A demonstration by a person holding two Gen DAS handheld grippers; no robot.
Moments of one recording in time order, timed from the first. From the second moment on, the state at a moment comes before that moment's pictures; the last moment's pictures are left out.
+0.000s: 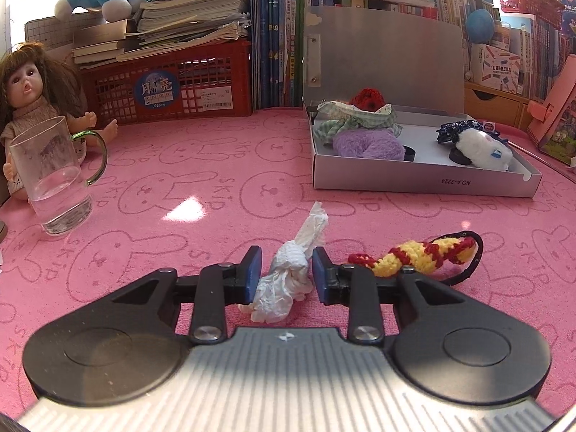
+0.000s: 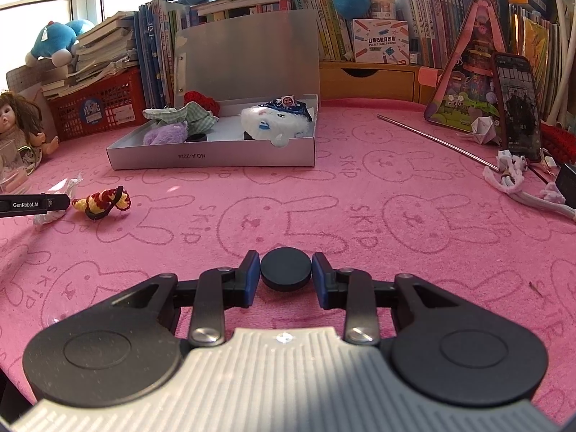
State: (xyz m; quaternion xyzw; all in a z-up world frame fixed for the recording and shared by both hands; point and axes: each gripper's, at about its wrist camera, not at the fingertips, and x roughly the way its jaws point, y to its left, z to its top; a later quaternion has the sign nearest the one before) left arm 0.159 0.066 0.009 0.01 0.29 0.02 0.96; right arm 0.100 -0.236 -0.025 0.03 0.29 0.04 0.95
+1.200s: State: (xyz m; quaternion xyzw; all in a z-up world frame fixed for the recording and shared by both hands) left arm 0.167 0.063 0.006 -0.01 0.31 -0.01 0.95; right arm 0.115 -0.223 -0.018 0.04 0.29 0.05 0.95
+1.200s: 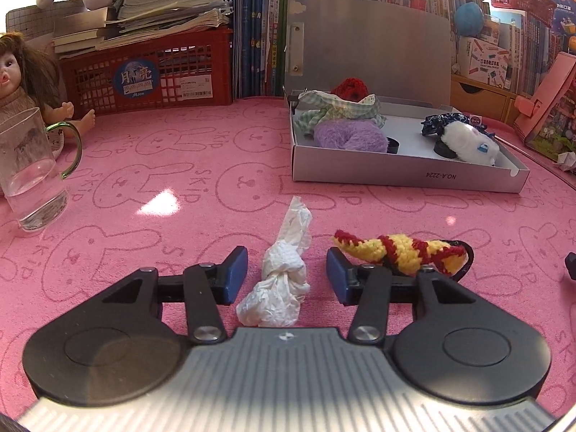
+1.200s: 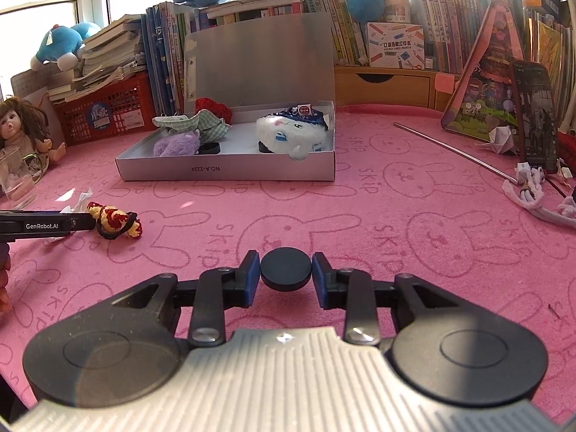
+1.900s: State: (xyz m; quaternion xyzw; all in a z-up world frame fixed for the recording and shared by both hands) left arm 0.162 0.044 0.035 -0.02 0.29 -0.05 0.96; right arm 0.125 -0.213 0.001 0.03 0.27 0.07 0.96
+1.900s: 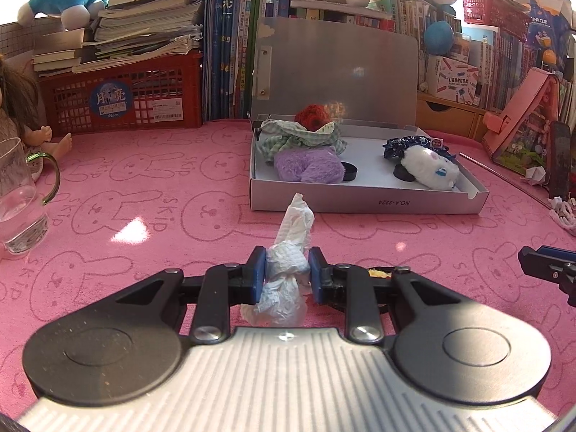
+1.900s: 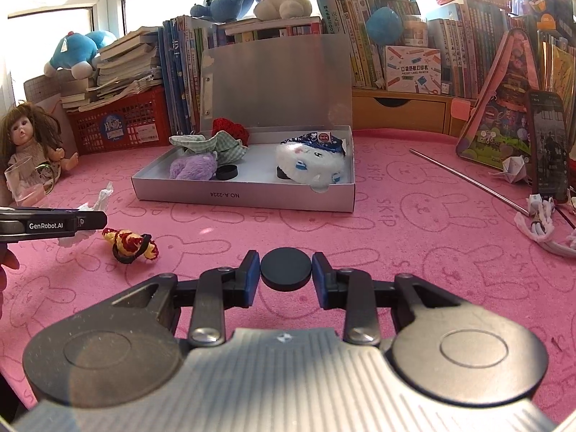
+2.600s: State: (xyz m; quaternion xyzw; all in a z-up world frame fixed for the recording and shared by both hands) left arm 0.207 0.014 0.064 -0.03 0.28 -0.07 0.96; right arm 0.173 -0.203 0.022 0.03 0.25 0.08 0.96
